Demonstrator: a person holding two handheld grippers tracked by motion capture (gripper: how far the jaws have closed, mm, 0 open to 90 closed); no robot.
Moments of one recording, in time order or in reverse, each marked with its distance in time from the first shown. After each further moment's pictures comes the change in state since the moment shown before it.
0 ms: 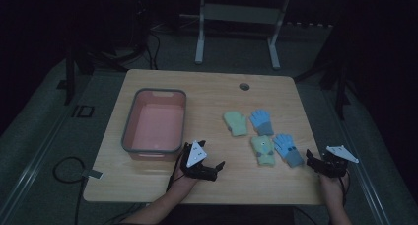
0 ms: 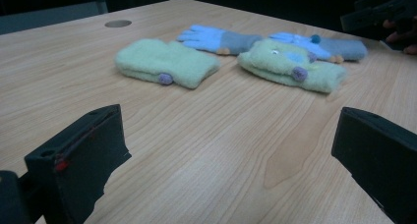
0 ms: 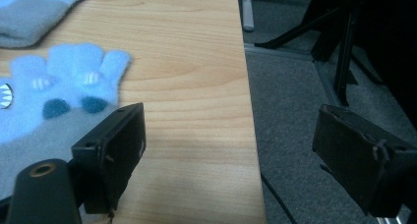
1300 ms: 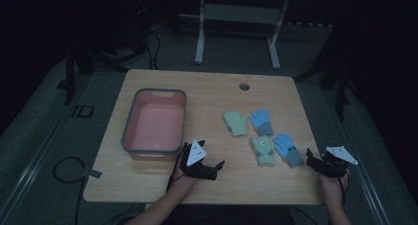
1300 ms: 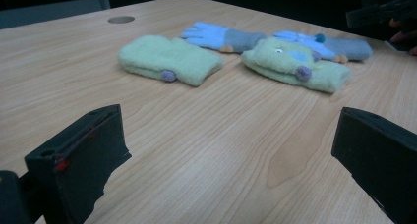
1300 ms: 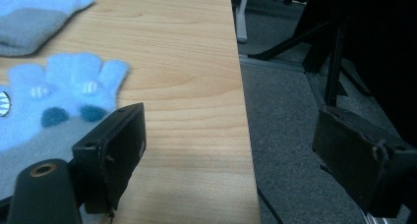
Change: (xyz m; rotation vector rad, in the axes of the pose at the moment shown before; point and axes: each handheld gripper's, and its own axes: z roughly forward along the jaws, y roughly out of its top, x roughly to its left) left arm 0.002 0.001 0.001 0.014 0.007 -0.016; right arm 0.003 -0.001 -0.002 -0.045 -0.029 -0.021
